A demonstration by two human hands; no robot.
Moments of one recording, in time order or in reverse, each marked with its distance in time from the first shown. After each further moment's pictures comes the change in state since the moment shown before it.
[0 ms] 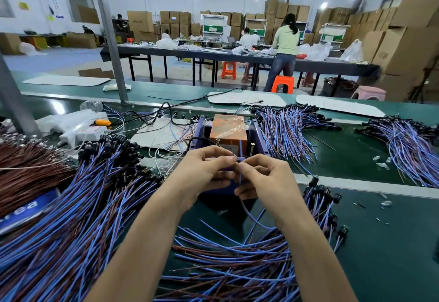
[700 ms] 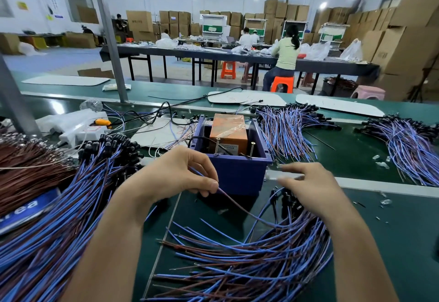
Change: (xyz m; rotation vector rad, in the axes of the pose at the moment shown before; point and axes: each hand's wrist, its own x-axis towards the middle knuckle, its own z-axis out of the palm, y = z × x) left_hand -0.016 0.018 -0.042 0.631 -0.223 0.143; right_hand -0.003 -0.005 -0.061 -0.644 0.069 0.107
